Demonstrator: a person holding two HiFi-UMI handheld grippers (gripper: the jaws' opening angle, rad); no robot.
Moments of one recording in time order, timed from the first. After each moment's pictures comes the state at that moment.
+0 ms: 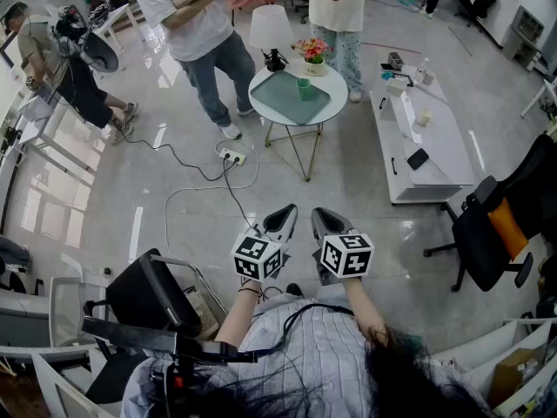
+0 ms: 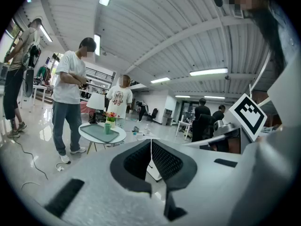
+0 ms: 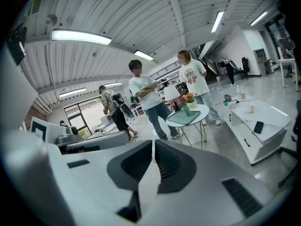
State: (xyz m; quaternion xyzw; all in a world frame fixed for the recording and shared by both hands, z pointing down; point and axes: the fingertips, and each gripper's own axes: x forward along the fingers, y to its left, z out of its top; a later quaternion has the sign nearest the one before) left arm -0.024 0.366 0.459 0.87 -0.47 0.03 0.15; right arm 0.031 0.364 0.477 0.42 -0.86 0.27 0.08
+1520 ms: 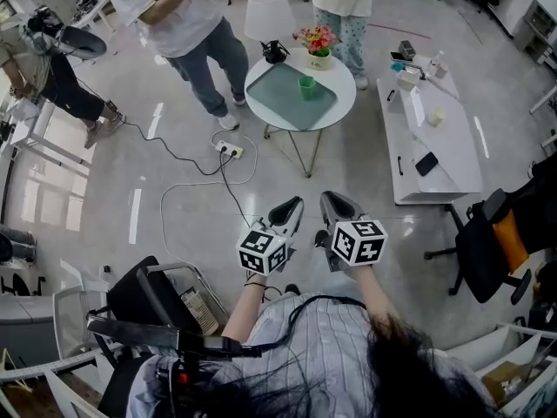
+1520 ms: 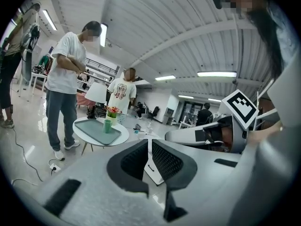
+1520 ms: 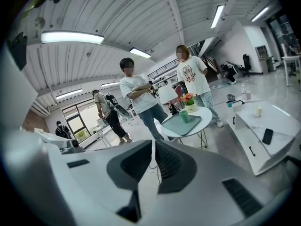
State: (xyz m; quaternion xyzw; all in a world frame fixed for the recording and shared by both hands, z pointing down) left arm -0.031 0.238 0.487 0.86 -0.47 0.03 0.20; right arm 0.028 0.216 0.480 0.42 -0.86 0.28 0.09
